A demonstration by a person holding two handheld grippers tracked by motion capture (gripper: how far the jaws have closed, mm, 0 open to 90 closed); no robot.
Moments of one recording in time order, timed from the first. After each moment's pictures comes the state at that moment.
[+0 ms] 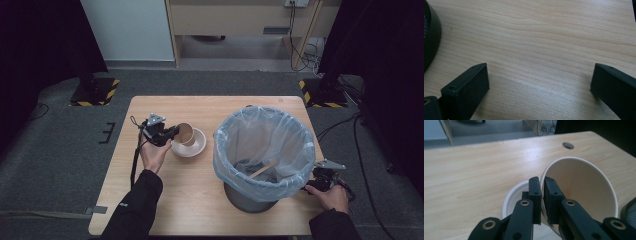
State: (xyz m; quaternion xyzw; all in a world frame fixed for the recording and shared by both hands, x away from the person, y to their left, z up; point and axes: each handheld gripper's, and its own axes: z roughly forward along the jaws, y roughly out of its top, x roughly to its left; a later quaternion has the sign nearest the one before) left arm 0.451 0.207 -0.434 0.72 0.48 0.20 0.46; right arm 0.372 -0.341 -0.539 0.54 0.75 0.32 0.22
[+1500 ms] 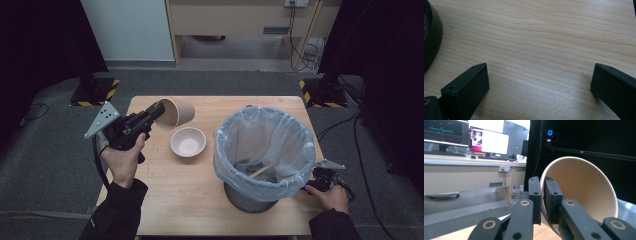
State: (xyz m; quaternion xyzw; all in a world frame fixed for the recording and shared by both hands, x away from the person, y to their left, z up) left arm 0.348 0.224 -0.294 0.60 0.33 0.25 0.68; right arm 0.372 -0.341 -0.539 0.54 0.75 0.32 0.22
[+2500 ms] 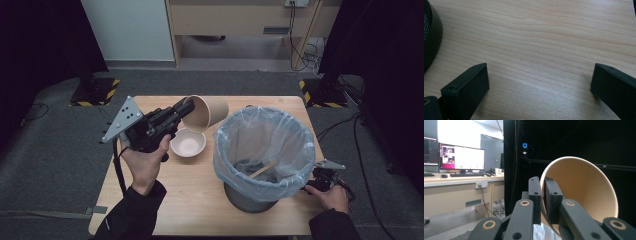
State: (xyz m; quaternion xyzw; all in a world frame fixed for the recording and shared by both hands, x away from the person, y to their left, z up) left arm 0.329 0.159 -0.256 0.60 0.24 0.23 0.73; right arm 0.372 -0.341 -0.539 0.54 0.75 0.32 0.22
